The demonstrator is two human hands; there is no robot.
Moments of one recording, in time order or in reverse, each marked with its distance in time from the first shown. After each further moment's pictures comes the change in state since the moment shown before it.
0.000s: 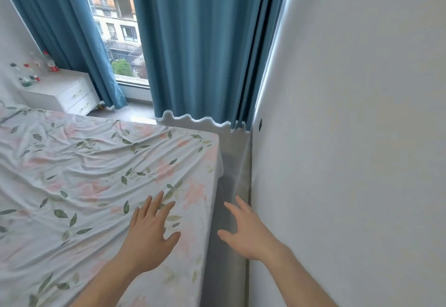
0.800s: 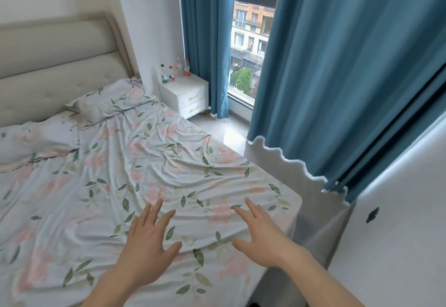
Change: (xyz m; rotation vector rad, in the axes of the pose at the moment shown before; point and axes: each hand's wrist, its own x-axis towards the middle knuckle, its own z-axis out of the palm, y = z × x) left_hand 0.171 -0.064 -0.078 -0.067 0.215 -0.594; right_hand 0.338 -0.131 -0.122 -0.427 -0.362 -0.530
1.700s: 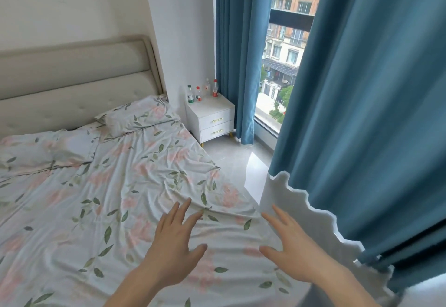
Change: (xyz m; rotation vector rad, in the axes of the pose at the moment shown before) left_hand 0.240 0.212 -0.016 -0.058 0.130 -0.073; right_hand 0.175 0.190 -0.243 -0.030 0.056 -0.204
